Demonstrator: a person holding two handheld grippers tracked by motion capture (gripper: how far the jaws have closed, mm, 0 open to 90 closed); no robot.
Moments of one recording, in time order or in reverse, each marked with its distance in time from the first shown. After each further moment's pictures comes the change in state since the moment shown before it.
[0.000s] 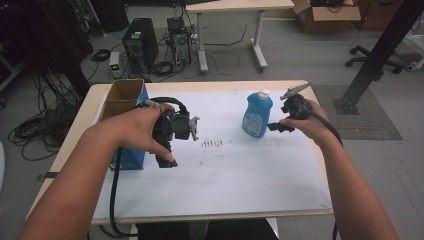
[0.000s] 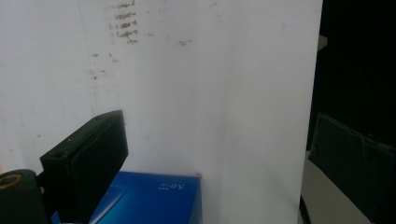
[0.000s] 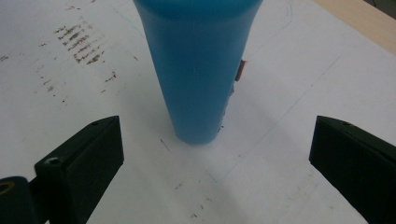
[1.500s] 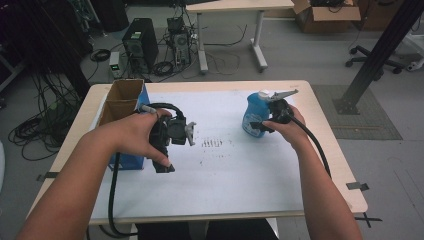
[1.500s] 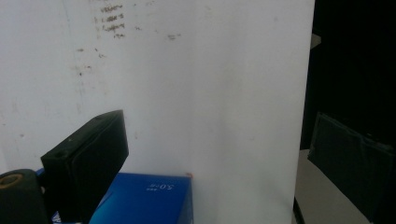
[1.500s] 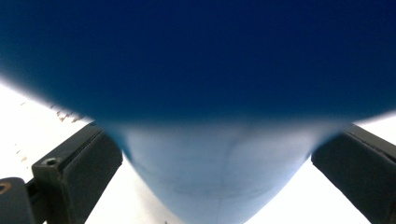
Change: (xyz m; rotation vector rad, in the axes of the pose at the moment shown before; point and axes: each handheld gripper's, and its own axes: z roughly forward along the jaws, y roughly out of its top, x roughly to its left) left arm -0.007 -0.008 0.008 -0.006 -0.020 -0.003; right arm 0.007 0.002 0.056 -0.162 -0.002 0.088
